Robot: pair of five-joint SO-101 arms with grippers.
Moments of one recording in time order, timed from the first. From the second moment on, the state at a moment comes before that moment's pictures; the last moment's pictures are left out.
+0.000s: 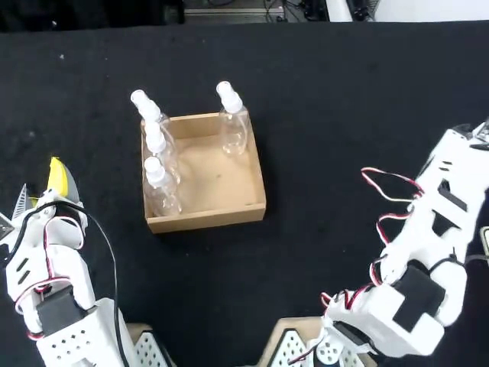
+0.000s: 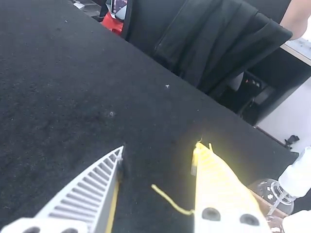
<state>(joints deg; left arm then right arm) -32.4 -98.3 80.7 39.5 20.5 39.9 -2.3 42.0 -10.6 3.6</state>
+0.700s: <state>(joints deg) -32.4 -98.4 81.0 39.5 20.5 39.1 9.3 42.0 -20.4 3.6</state>
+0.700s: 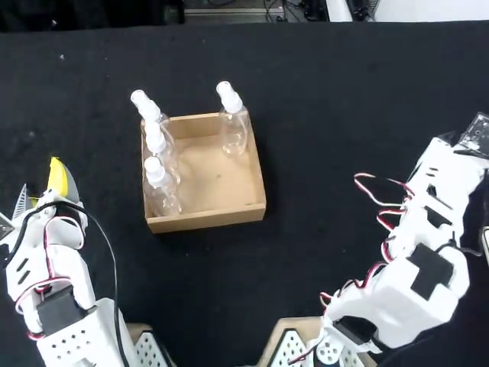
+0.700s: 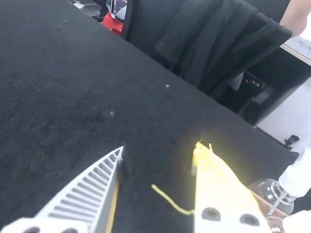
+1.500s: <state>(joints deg) -32.4 -98.8 82.2 39.5 20.5 38.9 9.7 42.1 -20.4 3.6</state>
